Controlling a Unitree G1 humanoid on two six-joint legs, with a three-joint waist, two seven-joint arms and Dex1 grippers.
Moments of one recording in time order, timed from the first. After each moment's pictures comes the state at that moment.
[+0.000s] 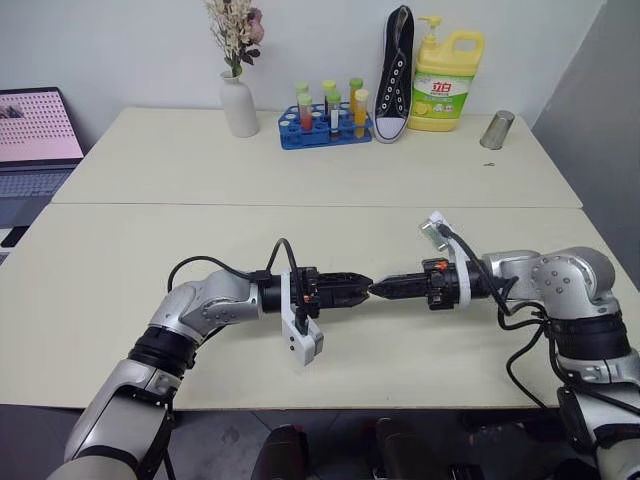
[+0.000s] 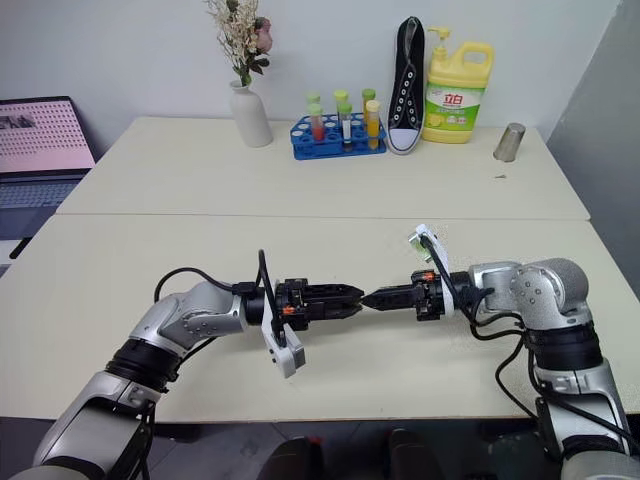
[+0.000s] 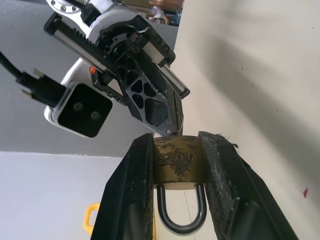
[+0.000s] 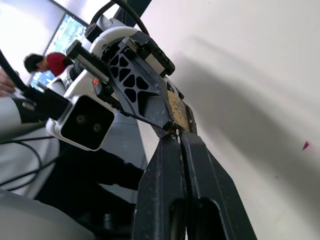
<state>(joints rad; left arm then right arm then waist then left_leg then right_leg) -0.60 0.60 -0.33 0.32 0.59 -1.18 -0.39 -0.68 -0.54 0.01 -0.02 0.93 1.45 0.85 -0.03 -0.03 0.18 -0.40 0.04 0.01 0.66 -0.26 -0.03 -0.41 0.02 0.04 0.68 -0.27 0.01</state>
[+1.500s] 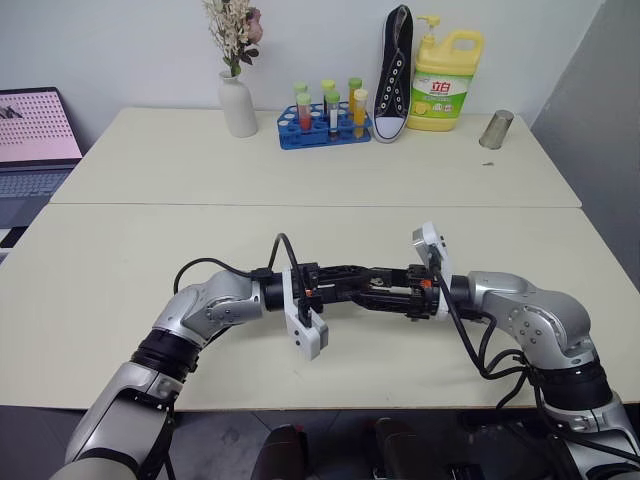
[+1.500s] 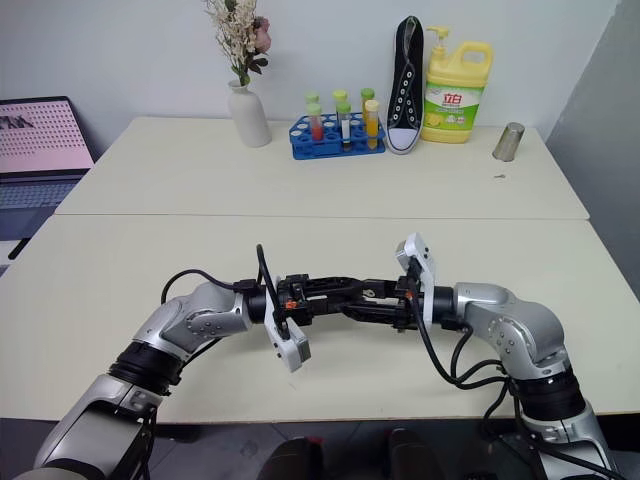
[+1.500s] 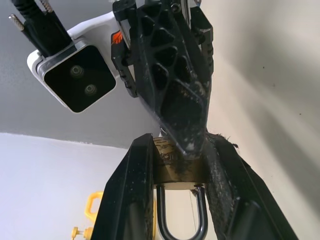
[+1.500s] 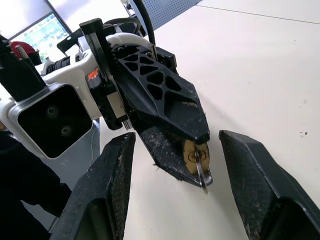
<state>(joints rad) -0.58 0.59 -0.35 0.28 0.52 -1.10 -0.38 -0.45 -0.47 0.10 -0.27 0.72 0.91 0.86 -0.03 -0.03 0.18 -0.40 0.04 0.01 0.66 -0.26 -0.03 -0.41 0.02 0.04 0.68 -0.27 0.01</state>
